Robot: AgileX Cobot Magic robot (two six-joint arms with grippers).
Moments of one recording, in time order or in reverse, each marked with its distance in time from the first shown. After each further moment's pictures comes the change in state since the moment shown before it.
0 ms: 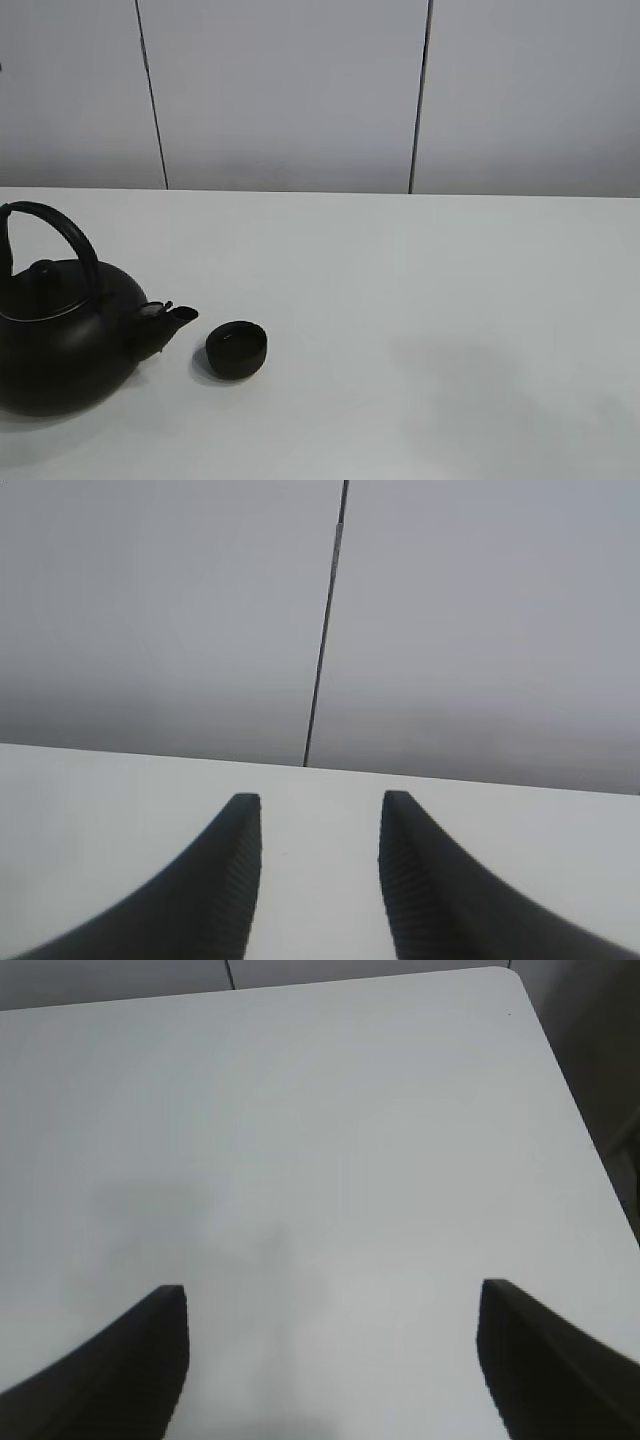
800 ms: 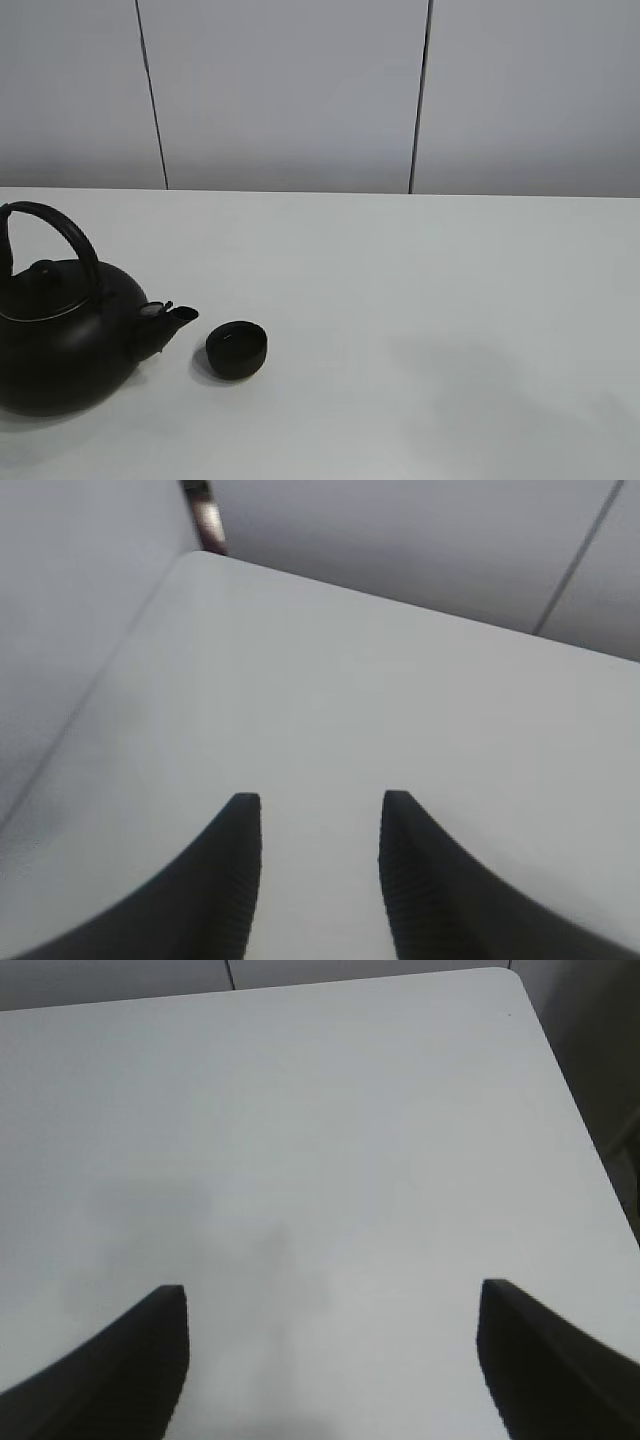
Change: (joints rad) left arm 0.334 -0.316 -0.316 -0.094 1.030 0.188; right arm 0.000 0.000 0.000 0.001 -0.001 0.000
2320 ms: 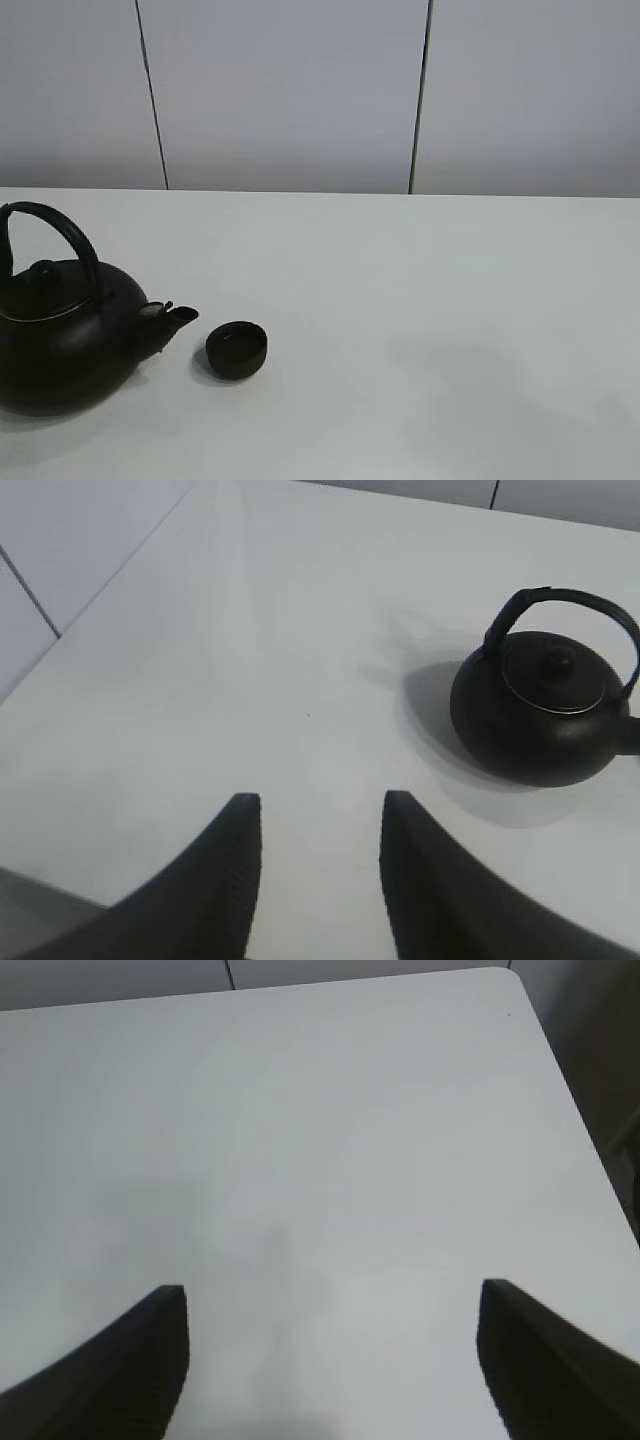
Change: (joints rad) left arm 0.127 -1.154 0.305 -0.143 0.770 0.152; right arm 0.000 0.000 0.000 0.000 0.001 0.000
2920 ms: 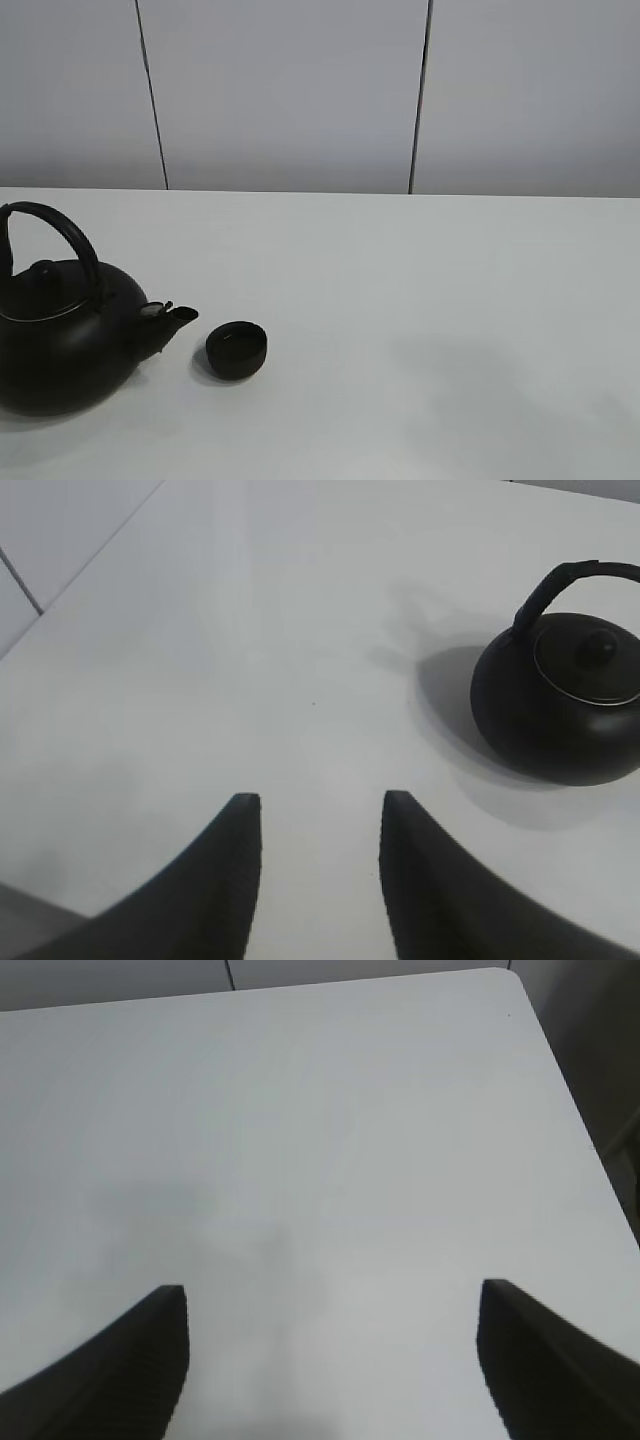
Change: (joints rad) left arm -0.042 0.001 0.148 0.031 -0.128 -0.024; right arm 0.000 0.000 0.000 0.000 -0.001 0.000
